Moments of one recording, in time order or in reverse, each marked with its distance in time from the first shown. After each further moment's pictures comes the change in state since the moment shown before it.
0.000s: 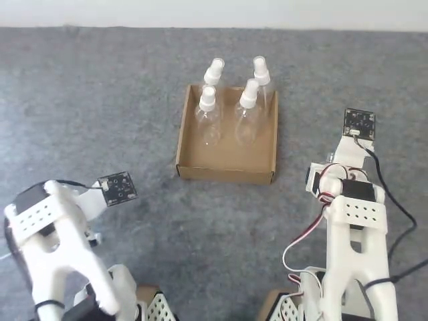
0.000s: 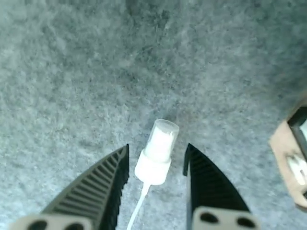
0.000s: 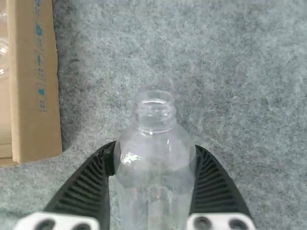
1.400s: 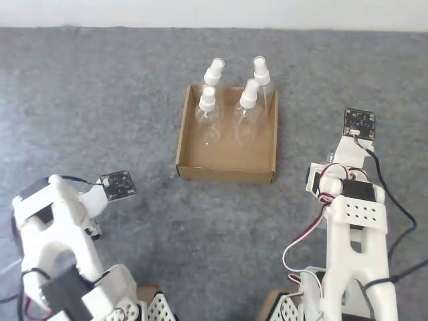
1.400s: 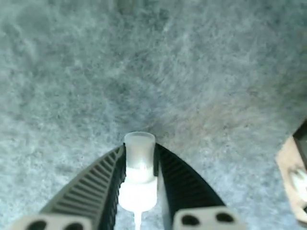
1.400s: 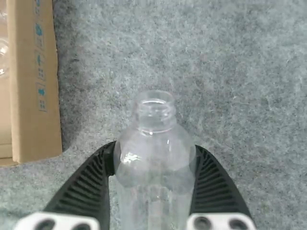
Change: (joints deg) left arm 0.5 15.6 -1.2 -7.6 2.3; right arm 0.0 0.0 0.0 0.0 0.0
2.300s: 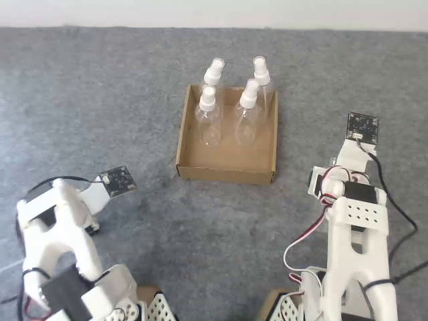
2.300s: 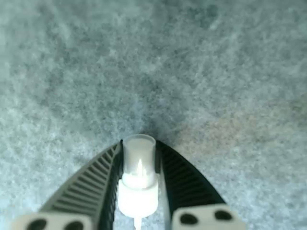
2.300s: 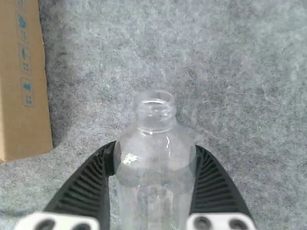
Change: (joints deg) left arm 0.1 0.2 2.7 -8.7 6.2; right arm 1.6 0.0 1.4 0.0 0.0
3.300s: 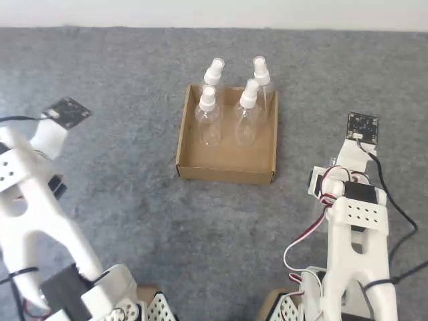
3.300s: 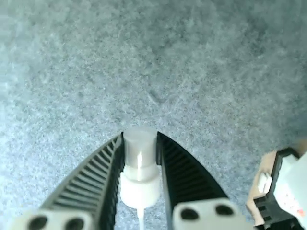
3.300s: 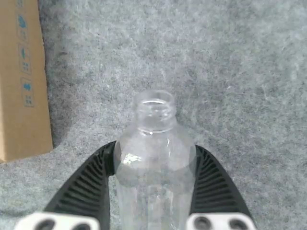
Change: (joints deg) left arm 0.0 0.0 -43.5 36.8 26.7; right arm 0.0 0.0 0.0 0.0 0.0
